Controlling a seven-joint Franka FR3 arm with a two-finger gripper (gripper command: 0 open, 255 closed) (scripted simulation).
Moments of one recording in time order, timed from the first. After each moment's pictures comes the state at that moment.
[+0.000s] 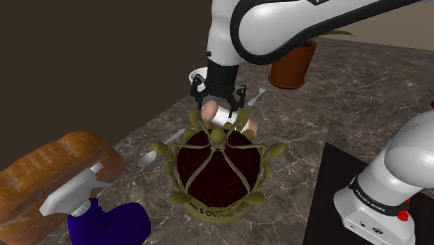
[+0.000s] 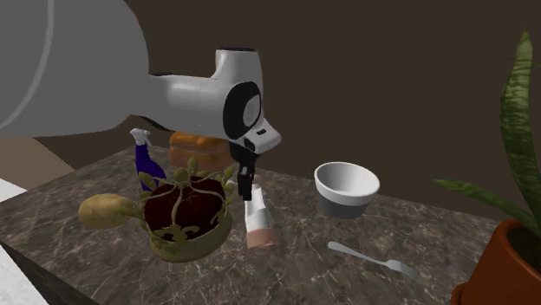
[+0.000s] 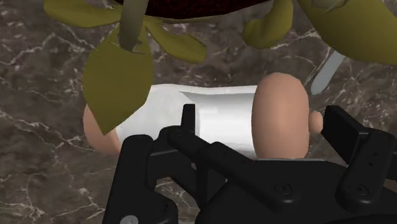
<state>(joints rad) -0.10 -0.30 0.62 -2.24 0.23 2.15 1.32</state>
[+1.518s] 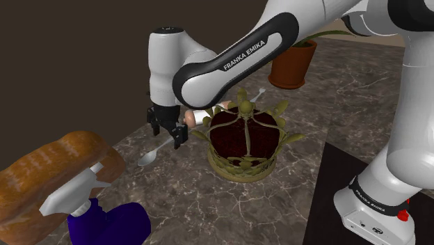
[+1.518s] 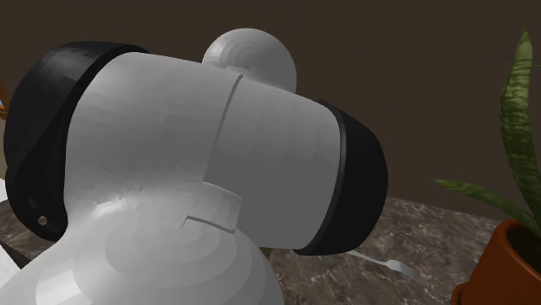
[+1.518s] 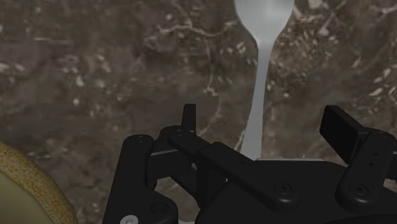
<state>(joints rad) -0.05 0.42 0.76 -1.84 -0.28 2.33 2.08</state>
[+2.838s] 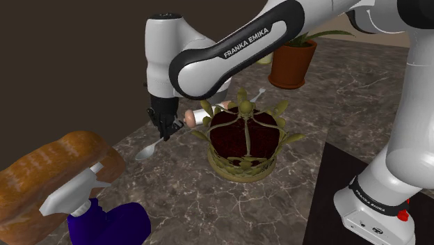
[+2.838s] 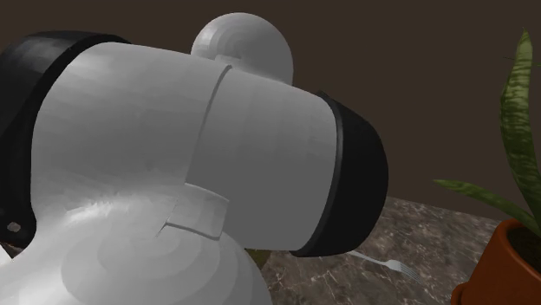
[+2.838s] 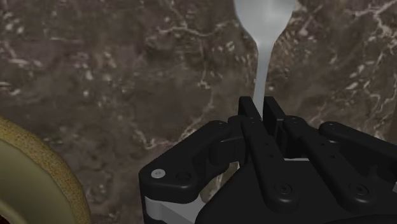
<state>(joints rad) -0.06 0.39 0.78 -1.81 -0.25 2.28 2.07</state>
